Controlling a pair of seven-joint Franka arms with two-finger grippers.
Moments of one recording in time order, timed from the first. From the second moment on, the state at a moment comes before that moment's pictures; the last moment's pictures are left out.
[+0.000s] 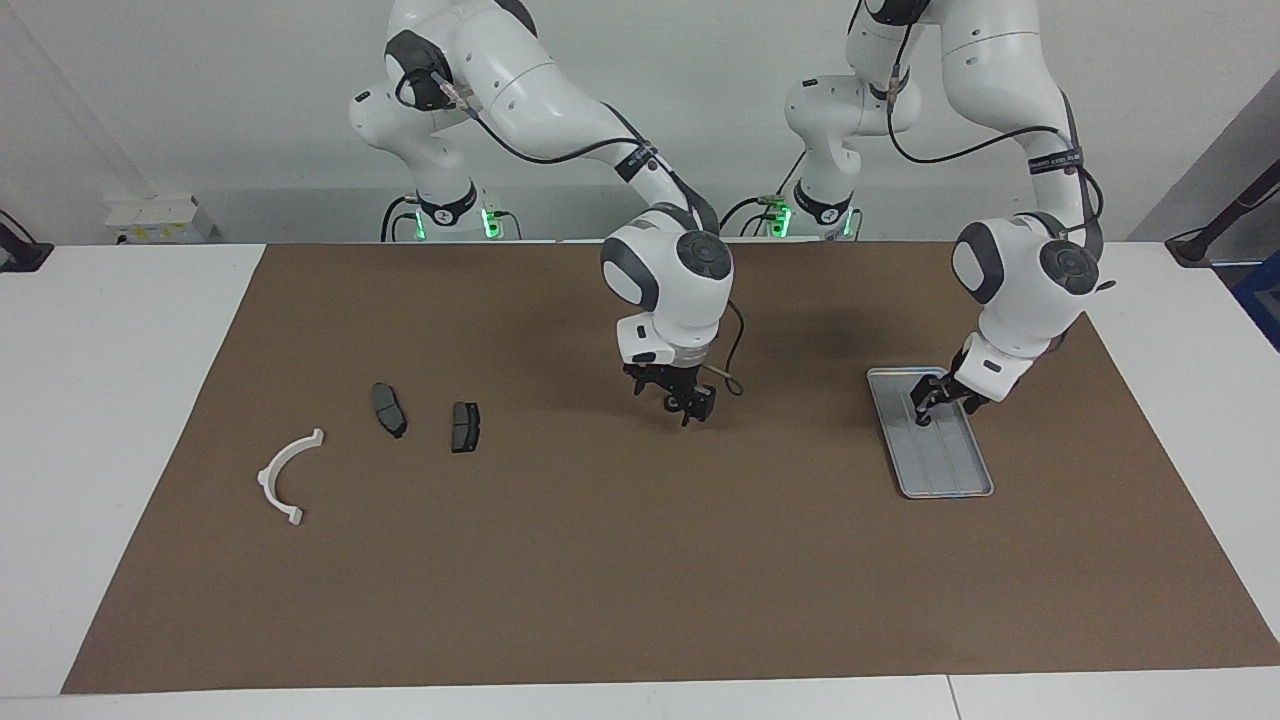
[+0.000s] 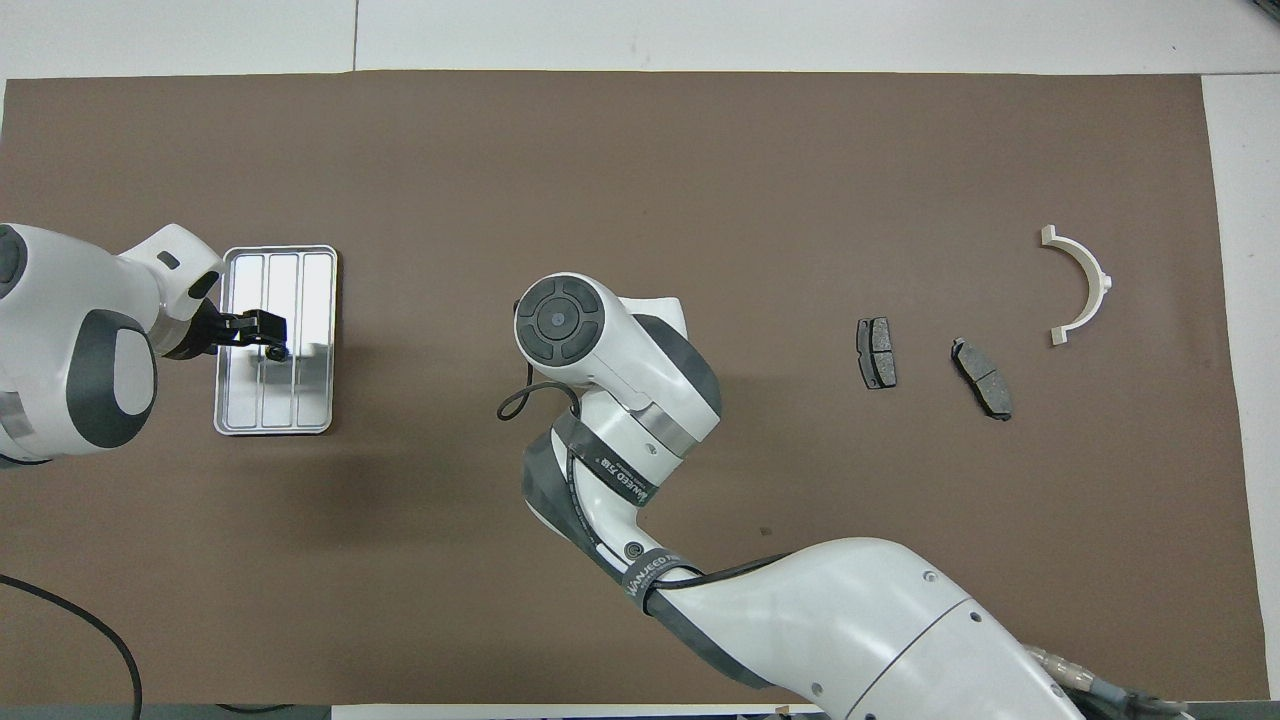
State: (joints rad) left arm -0.06 0.22 0.09 -2.07 -0.04 2.30 0.04; right arm 0.60 0.63 0.09 -1.49 -0.18 2.08 1.44
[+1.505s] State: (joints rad) left arm -0.06 0.25 0.08 -2.11 -0.04 2.35 0.01; right arm 0.61 0.61 0.13 -1.57 -0.18 2.16 1.33
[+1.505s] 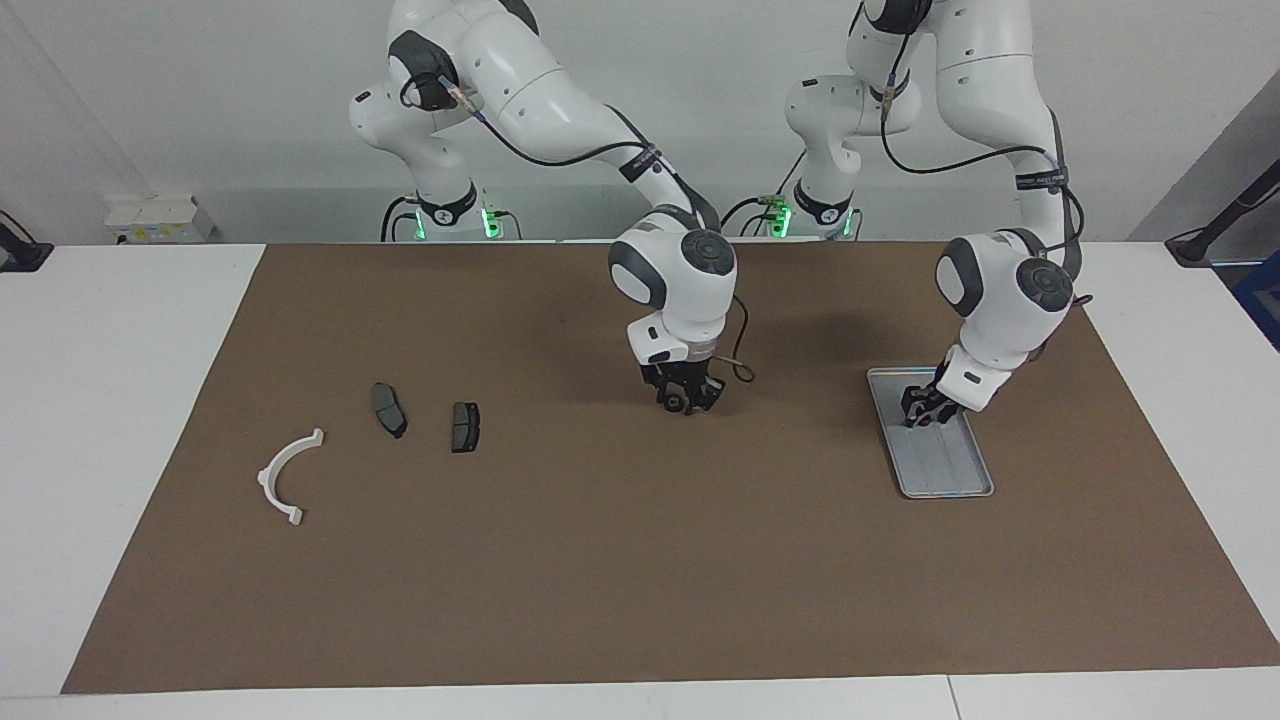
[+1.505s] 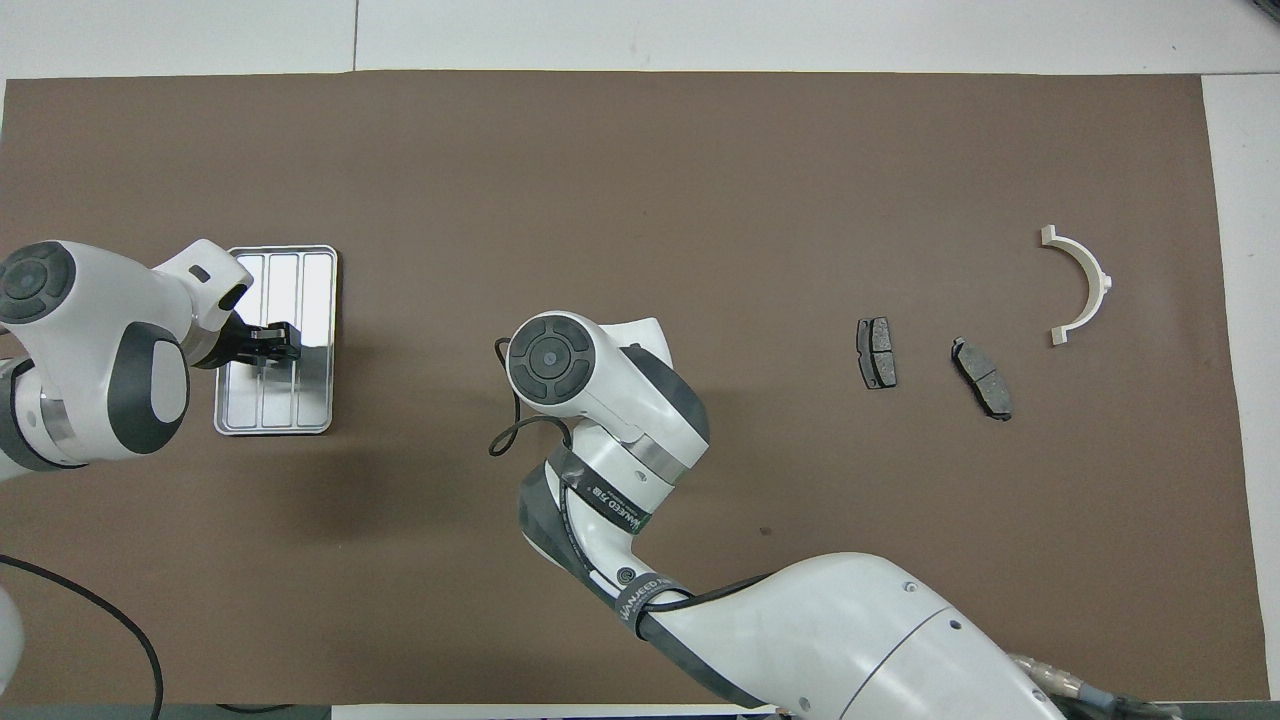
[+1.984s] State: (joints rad) left arm -0.07 0.24 0.07 -2.08 -0.05 2.32 -0.02; right arm 0.59 0.60 0.13 -1.57 -0.18 2.15 1.30
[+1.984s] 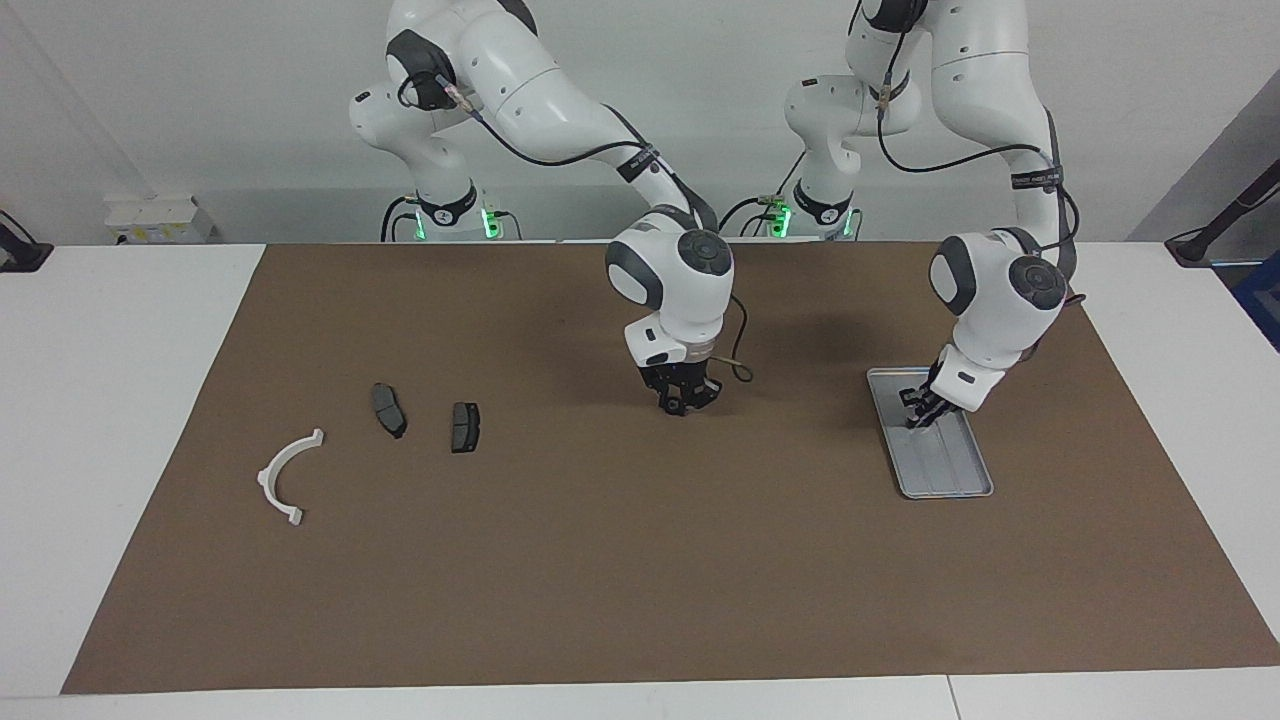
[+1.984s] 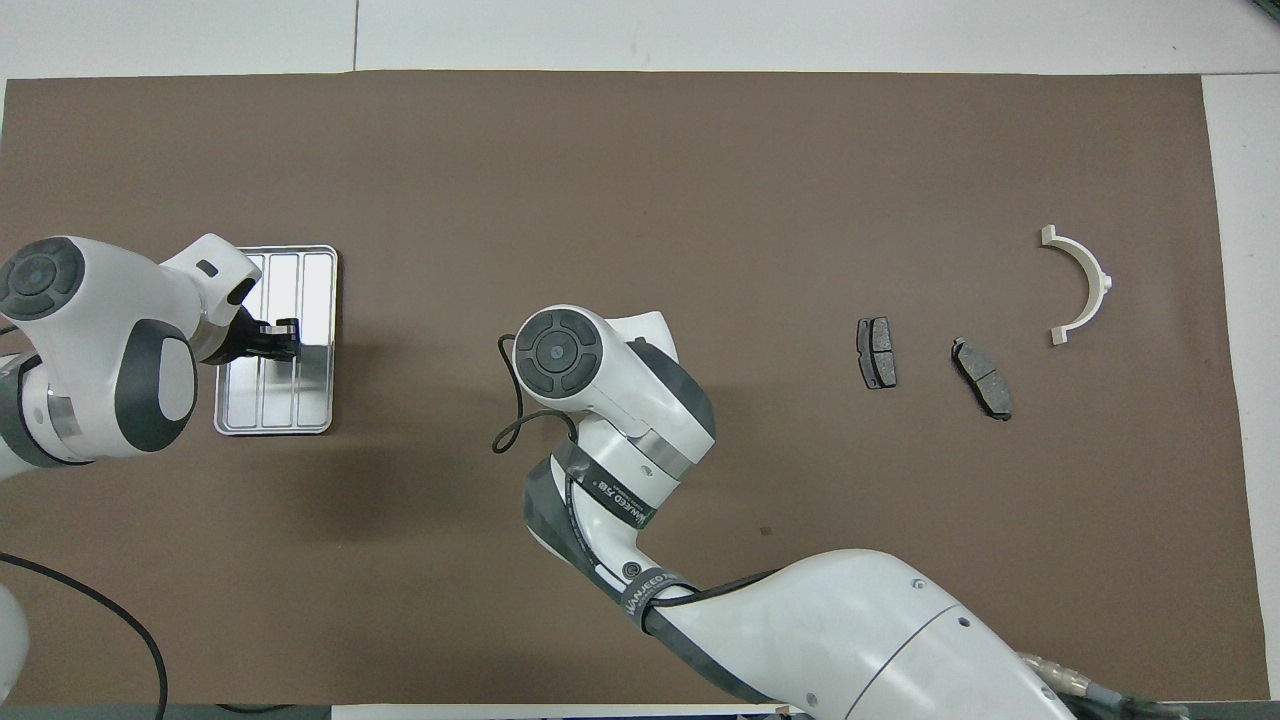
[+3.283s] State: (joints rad) left arm -0.69 0.30 0.05 -1.70 -0.06 2.01 -0.98; right arm -0.06 0.47 0.11 -1.57 -0.16 2.08 -0.02
